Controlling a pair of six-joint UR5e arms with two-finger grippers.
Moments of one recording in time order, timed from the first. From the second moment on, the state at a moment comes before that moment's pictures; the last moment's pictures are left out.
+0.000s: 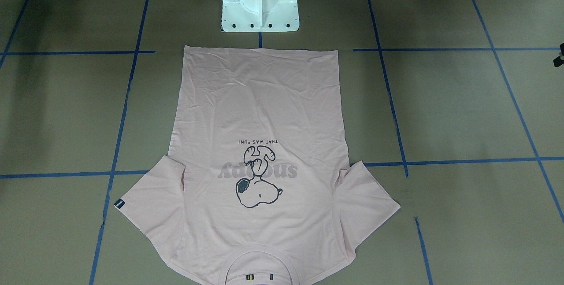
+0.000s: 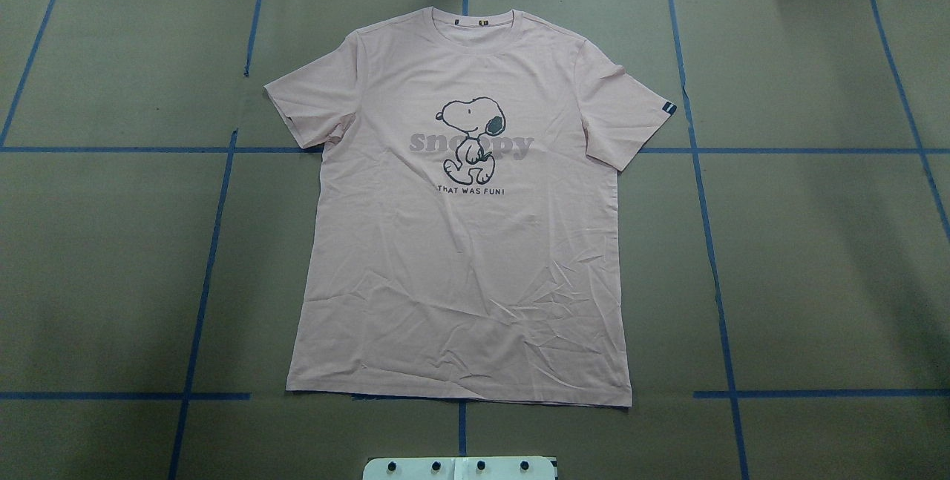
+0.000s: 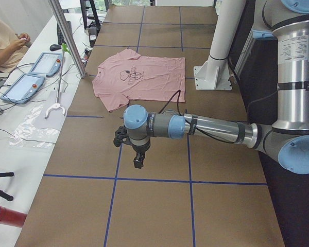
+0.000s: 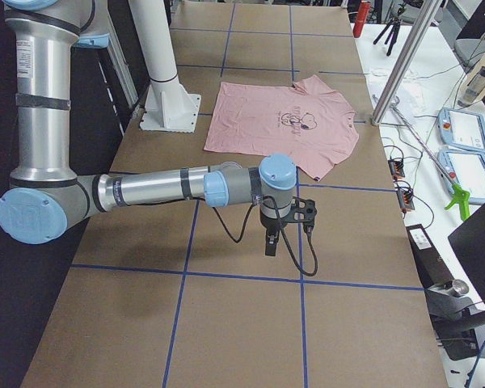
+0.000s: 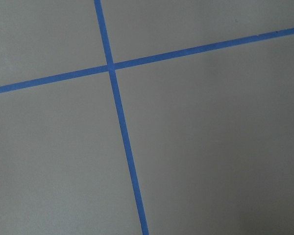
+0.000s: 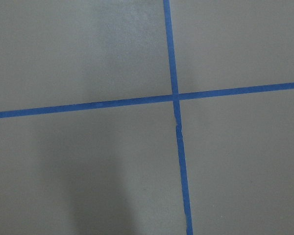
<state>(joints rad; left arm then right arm) -1.49 -1.47 -1.82 -1.49 -2.38 0.11 1.48 -1.64 1.80 -1.57 2.30 0.28</state>
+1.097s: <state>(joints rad) -1.50 -1.48 -1.89 -1.52 -2.37 0.08 1.30 -1.59 1.77 -1.39 2.35 0.47</state>
